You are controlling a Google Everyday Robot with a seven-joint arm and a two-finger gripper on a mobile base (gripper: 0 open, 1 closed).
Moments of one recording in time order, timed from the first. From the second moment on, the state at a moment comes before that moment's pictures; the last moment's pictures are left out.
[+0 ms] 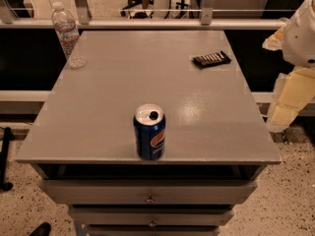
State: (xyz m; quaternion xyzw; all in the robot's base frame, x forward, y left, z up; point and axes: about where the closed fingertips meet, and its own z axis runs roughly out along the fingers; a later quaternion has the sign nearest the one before) arm 0.438 -0.217 0.976 -0.60 0.78 -0.03 0.16
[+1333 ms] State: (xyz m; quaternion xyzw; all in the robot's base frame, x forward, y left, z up) arm 0.443 -0.170 0.913 -0.57 0.77 0.11 0.25
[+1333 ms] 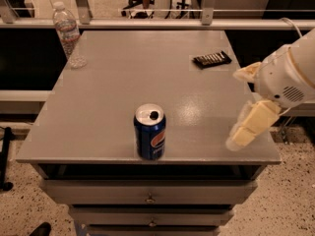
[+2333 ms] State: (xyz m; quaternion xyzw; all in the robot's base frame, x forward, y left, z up) arm 0.441 -0.040 0.912 -0.52 0.68 0.33 0.40
